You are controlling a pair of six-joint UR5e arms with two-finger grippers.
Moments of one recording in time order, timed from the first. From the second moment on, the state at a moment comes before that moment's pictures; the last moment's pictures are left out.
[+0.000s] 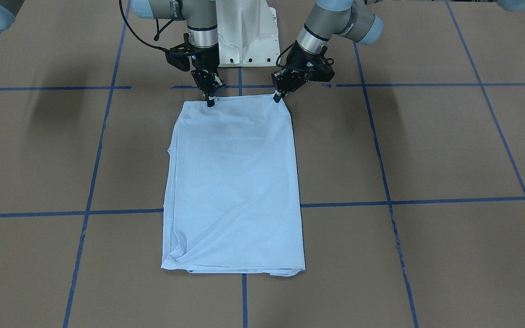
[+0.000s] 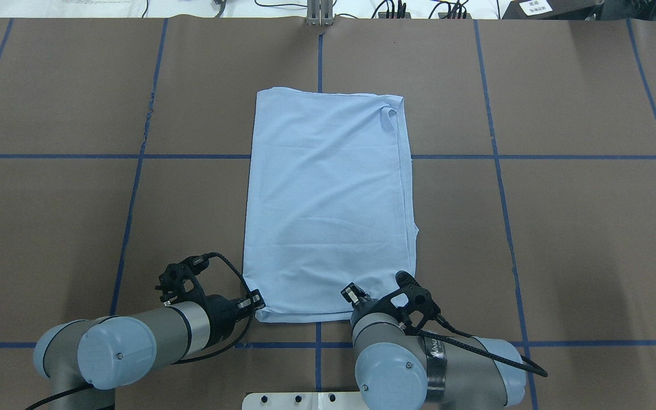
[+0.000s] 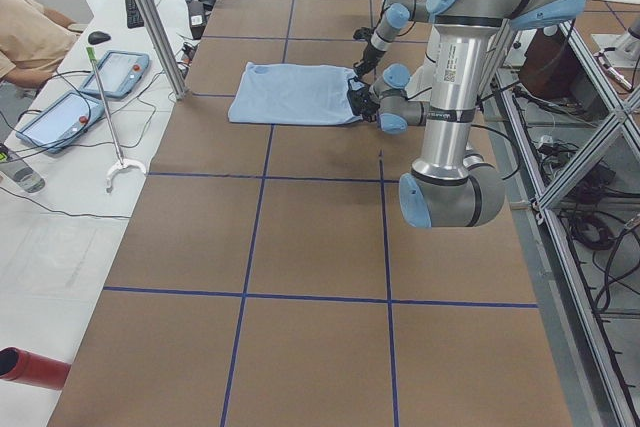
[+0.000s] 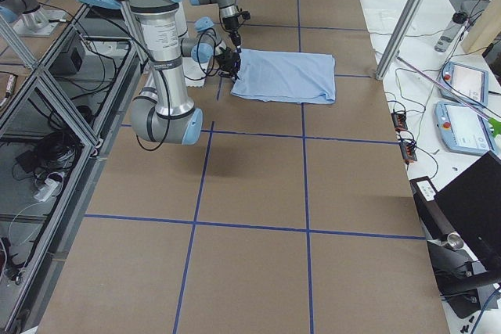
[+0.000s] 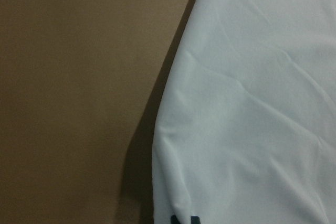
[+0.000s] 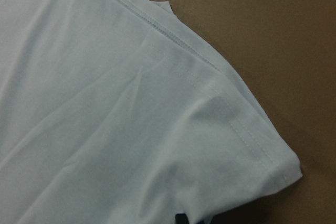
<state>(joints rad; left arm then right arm) -0.17 -1.83 -1.85 -2.28 -1.42 -1.87 0.09 -1.11 1.89 -1.56 1.21 2.37</state>
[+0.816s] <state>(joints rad) -0.18 -1.81 -2.42 -1.78 -1.53 -1.83 0.01 -1.11 2.36 -1.99 1.21 2.37</state>
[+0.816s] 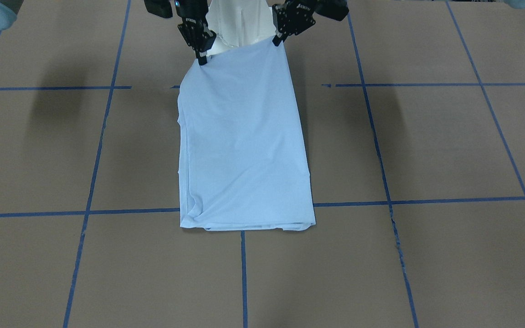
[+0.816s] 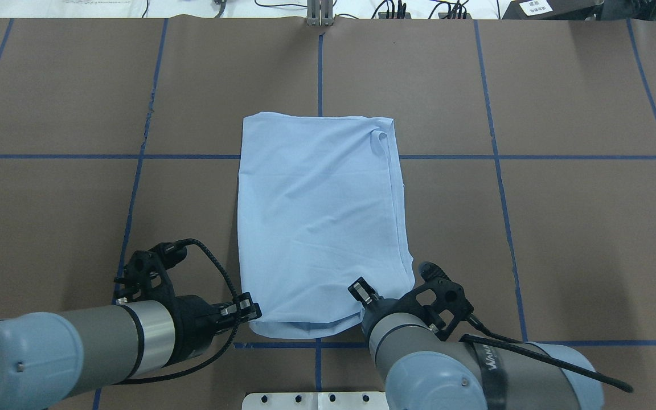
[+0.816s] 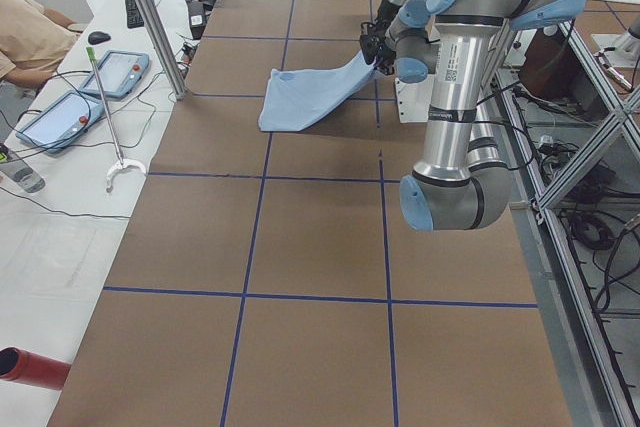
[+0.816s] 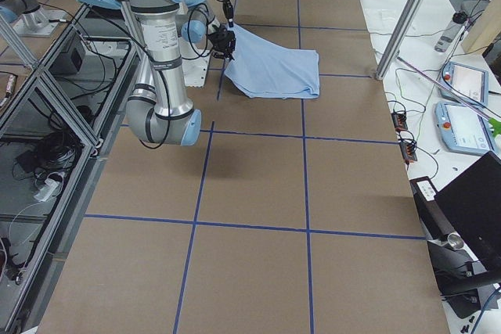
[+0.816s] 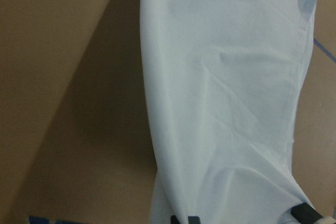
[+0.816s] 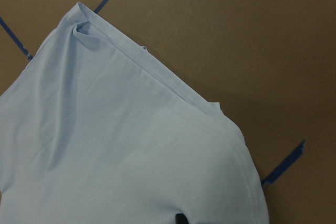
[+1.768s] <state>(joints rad) -0.36 -1.96 -2.15 -1.67 -1.56 -1.64 0.21 -0.98 2.01 -1.80 1.21 2.18</state>
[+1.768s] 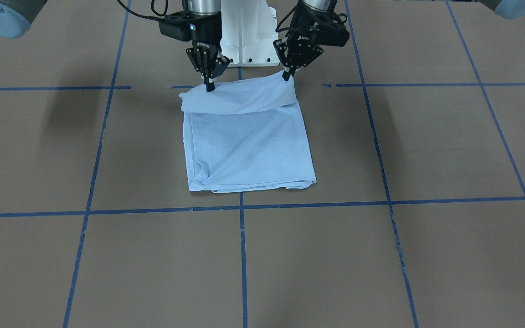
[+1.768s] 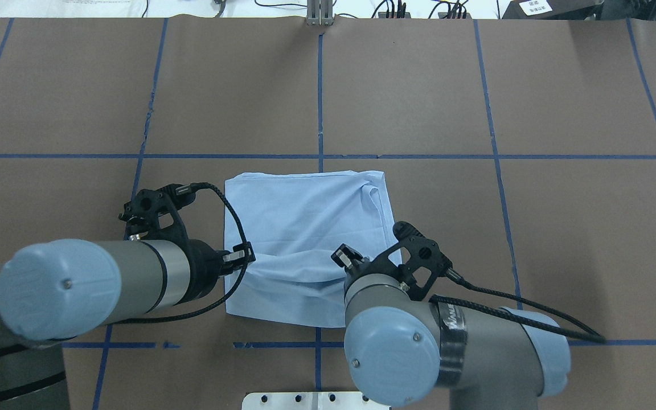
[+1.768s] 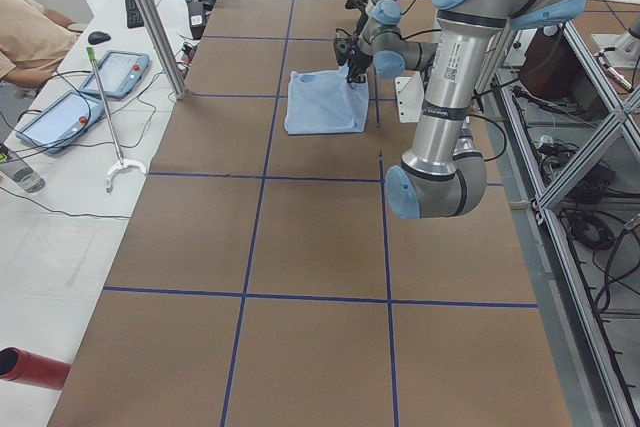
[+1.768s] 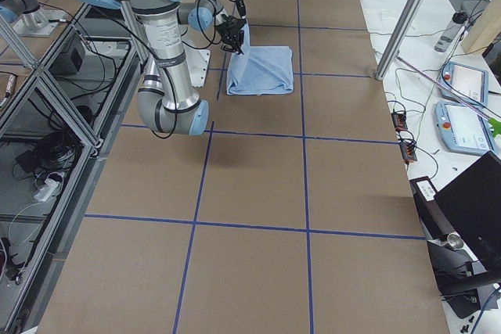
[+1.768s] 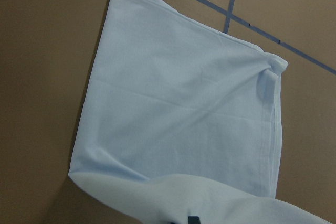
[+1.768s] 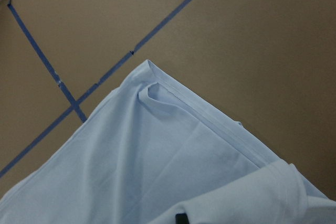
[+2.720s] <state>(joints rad) -0.52 -2.09 -1.70 -1.90 -1.56 -1.49 0.38 -0.84 1.63 -1.60 1.26 2.06</state>
